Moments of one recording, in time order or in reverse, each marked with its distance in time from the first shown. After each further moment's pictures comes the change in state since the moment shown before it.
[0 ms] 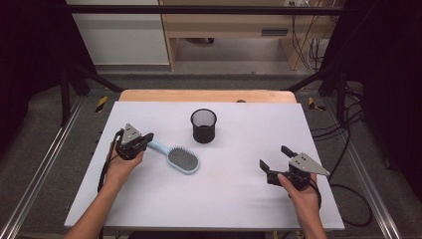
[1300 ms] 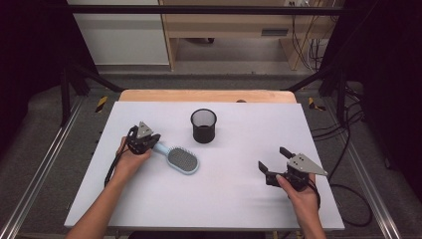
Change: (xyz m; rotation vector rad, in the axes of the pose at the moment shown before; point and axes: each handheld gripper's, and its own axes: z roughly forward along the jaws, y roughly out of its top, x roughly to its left) left arm 0.007 -0.010 0.047 0.138 -0.038 0.056; right arm 0.003 -0.002 0.001 0.025 0.010 -0.009
